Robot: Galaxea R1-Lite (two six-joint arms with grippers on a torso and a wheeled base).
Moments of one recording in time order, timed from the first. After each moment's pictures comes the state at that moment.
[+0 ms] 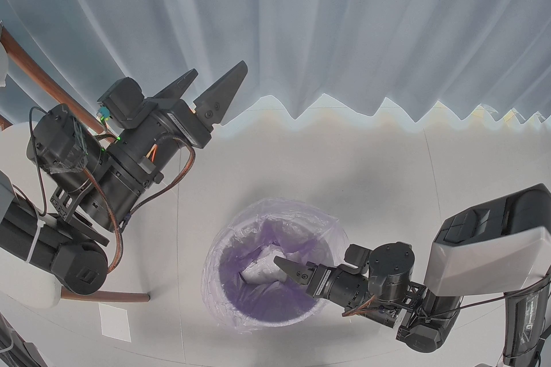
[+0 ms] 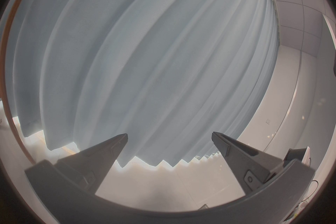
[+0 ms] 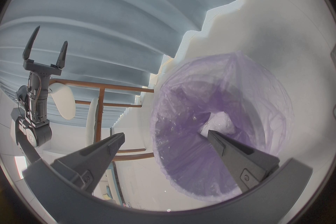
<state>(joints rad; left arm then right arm) -0.53 1.76 -0.68 -1.53 -0.10 -0.28 0.79 2.30 -0.49 -1.55 0.03 0.82</state>
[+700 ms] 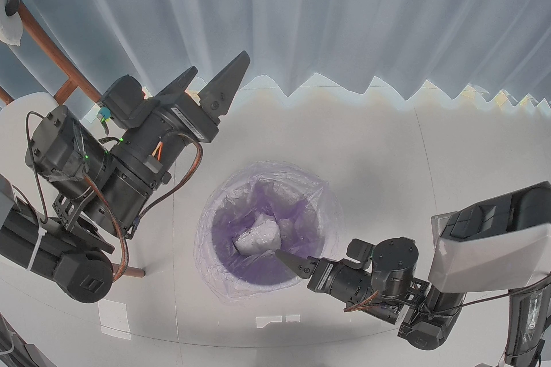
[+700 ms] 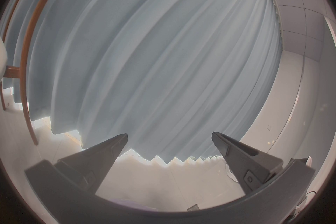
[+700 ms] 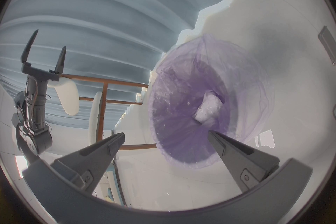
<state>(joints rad) -0.58 1.75 -0.68 -1.55 0.02 -0.29 0.79 2.29 -0.50 -1.55 0.03 0.83</state>
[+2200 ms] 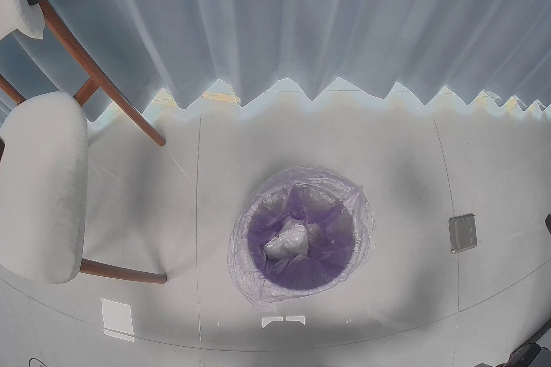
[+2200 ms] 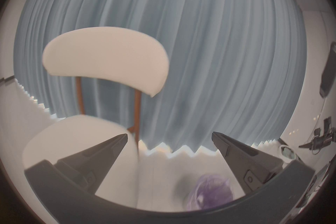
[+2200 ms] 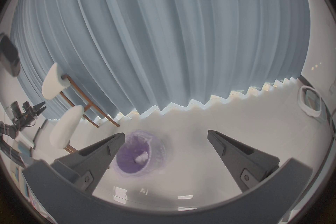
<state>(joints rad) -0.24 0.64 -0.35 -0.65 0.11 -0.15 0.25 0.50 -0.48 0.04 -0.03 0.18</state>
